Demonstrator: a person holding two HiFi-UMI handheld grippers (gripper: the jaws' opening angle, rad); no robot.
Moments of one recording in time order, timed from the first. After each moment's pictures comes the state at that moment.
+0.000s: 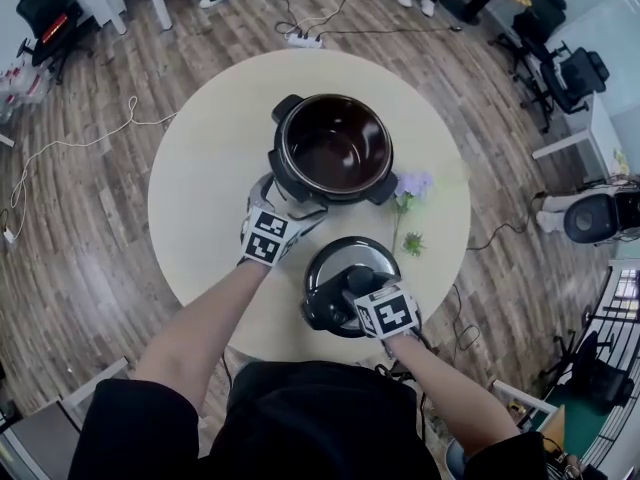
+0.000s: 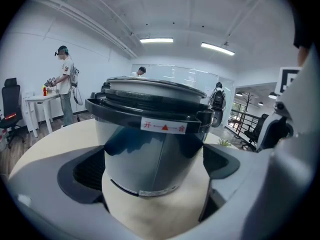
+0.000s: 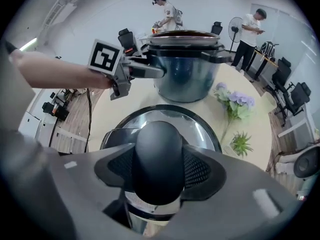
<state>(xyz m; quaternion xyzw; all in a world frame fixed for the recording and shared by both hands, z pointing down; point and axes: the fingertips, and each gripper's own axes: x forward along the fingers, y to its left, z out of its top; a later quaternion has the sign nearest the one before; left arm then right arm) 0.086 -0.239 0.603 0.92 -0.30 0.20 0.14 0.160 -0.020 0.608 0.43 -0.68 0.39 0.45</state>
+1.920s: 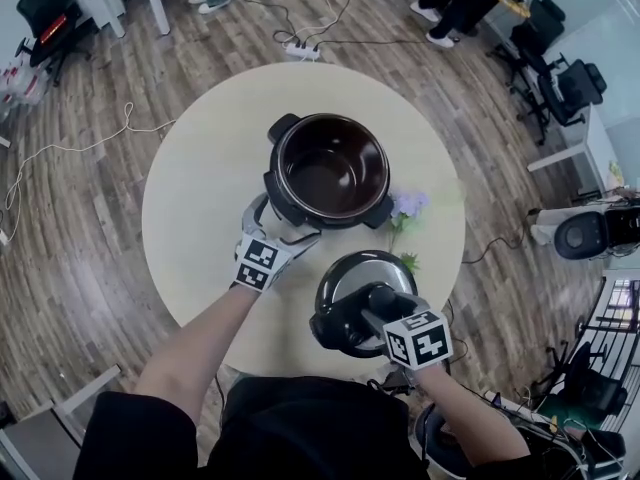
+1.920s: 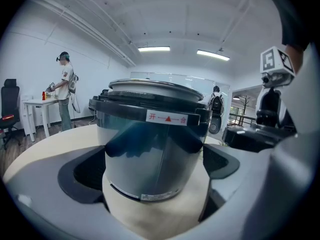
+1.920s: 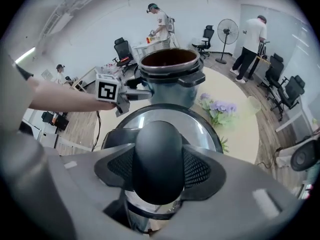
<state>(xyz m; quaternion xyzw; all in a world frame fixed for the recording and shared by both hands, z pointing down) 0.085 -0.242 0.605 0.93 -0.30 0.16 0.12 0.201 -0.027 0.547 0.45 -0.68 0.40 0.42</state>
